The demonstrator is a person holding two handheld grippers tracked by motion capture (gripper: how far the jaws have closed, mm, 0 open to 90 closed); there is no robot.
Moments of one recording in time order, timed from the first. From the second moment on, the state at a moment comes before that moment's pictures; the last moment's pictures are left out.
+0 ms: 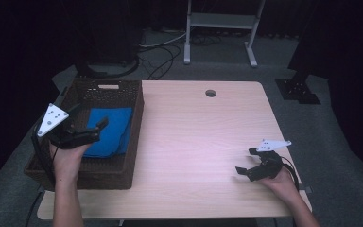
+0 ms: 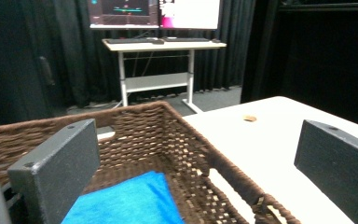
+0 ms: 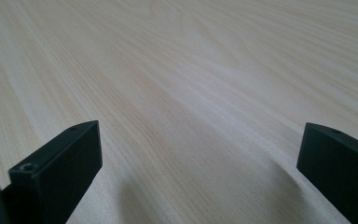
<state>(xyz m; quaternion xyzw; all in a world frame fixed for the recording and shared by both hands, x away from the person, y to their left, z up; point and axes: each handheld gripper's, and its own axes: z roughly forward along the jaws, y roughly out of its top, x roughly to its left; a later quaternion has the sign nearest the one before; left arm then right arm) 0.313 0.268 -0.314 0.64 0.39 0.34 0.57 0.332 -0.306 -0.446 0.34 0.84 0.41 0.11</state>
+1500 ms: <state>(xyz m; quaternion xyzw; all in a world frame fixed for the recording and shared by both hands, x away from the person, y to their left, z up) 0.297 0.129 -0.311 0.66 0.31 0.28 0.62 0.325 -0.305 -0.449 0.35 0.85 0.36 0.14</state>
